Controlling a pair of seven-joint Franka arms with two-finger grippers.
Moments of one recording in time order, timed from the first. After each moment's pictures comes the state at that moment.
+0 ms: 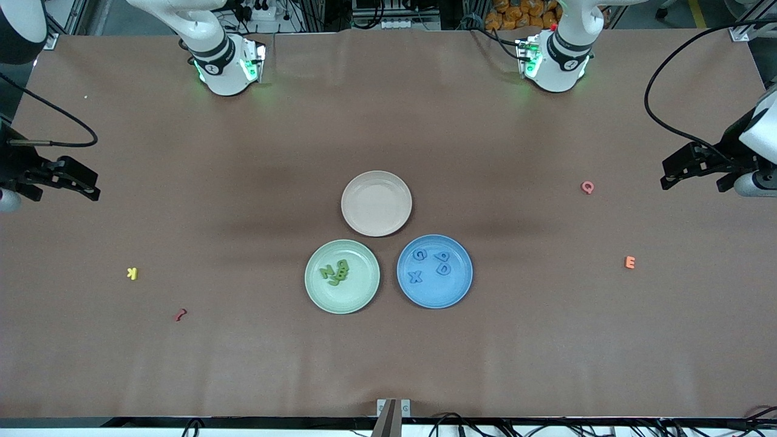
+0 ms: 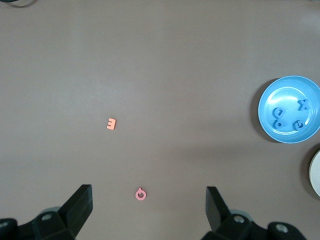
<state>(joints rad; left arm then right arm) -0.04 0.05 -0.02 -1.56 -0.01 1.70 0.00 -0.02 0.11 0.03 -1.46 -0.06 1.63 0.02</state>
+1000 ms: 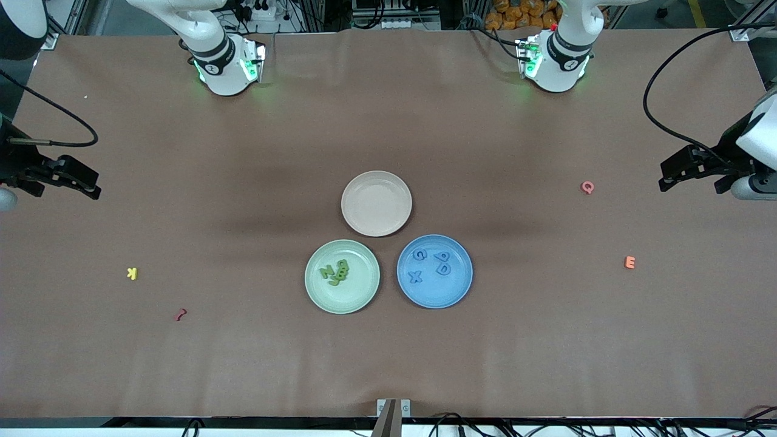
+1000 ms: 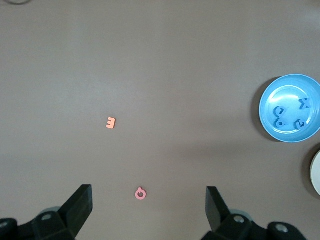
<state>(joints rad) -0.04 0.05 -0.02 -1.56 -0.01 1.70 0.00 -0.02 0.10 0.04 -1.46 -0.06 1.63 0.07</state>
